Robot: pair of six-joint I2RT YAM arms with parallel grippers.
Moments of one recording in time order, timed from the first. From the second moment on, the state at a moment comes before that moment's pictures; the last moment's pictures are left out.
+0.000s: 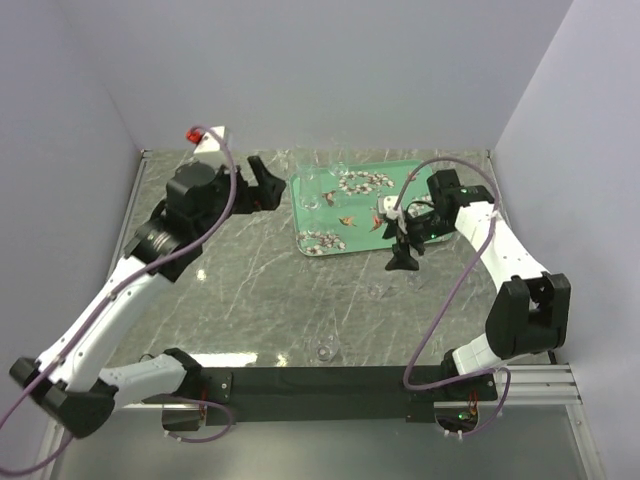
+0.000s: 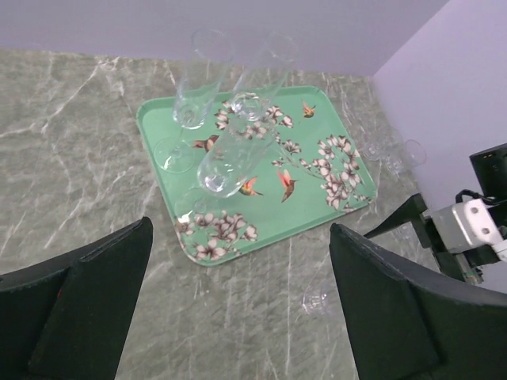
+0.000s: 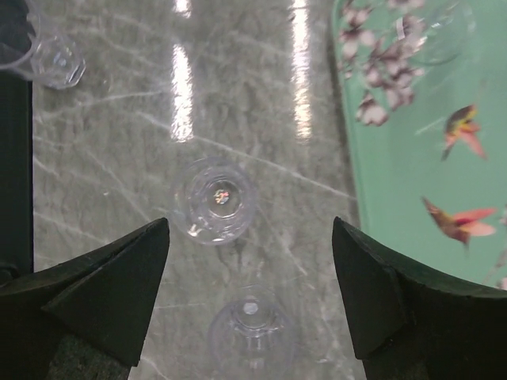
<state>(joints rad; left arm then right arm) -0.57 1.12 1.31 -0.41 -0.15 -0.47 0.14 1.50 1.26 -1.11 -0.89 -1.30</state>
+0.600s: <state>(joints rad) -0.50 0.84 0.95 -0.38 -0.10 -0.55 0.32 1.57 1.07 -0.78 -0.60 -1.13</state>
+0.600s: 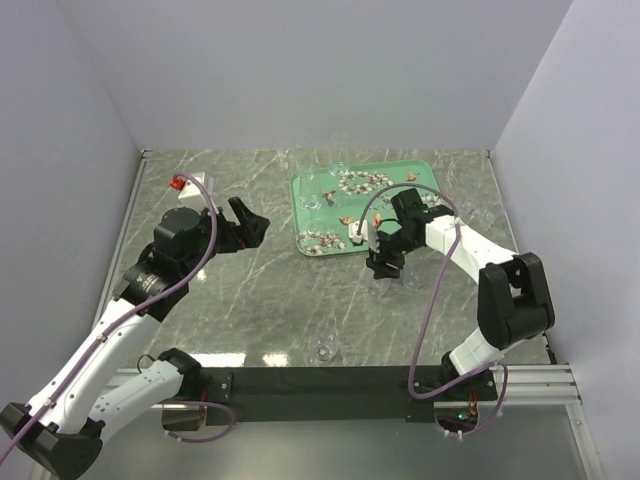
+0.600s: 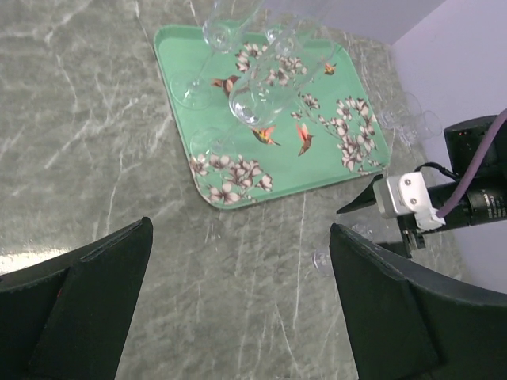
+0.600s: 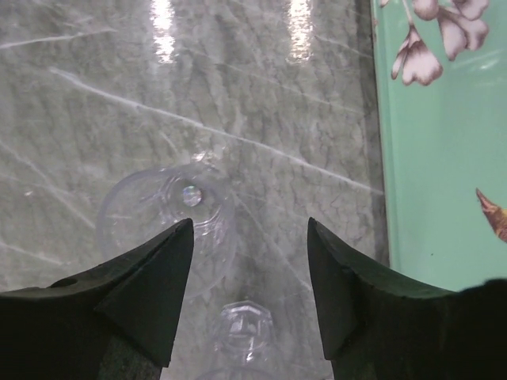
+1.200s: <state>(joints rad) -0.50 0.94 0.91 -0.42 0.09 -0.63 0.35 1.62 1.07 -0.74 -0.57 -1.01</state>
